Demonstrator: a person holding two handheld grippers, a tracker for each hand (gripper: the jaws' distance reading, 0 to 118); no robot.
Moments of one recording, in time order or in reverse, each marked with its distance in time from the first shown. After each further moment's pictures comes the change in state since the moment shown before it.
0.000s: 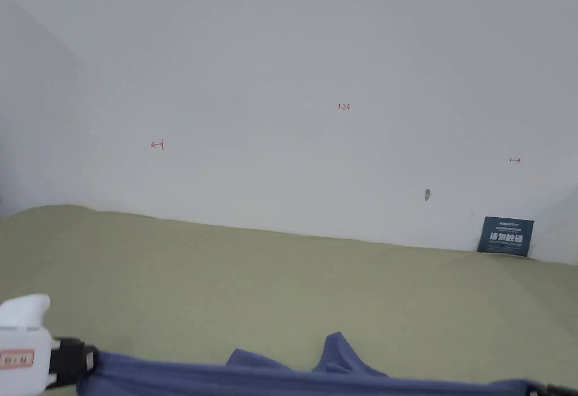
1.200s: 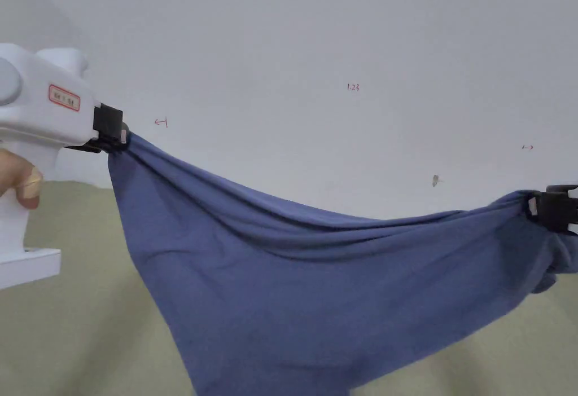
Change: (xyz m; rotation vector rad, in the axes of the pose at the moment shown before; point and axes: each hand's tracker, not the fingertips) left arm 0.081 0.221 0.059 0.310 0.040 -0.204; right arm -0.099 0.199 0.067 0.280 -0.041 0.232
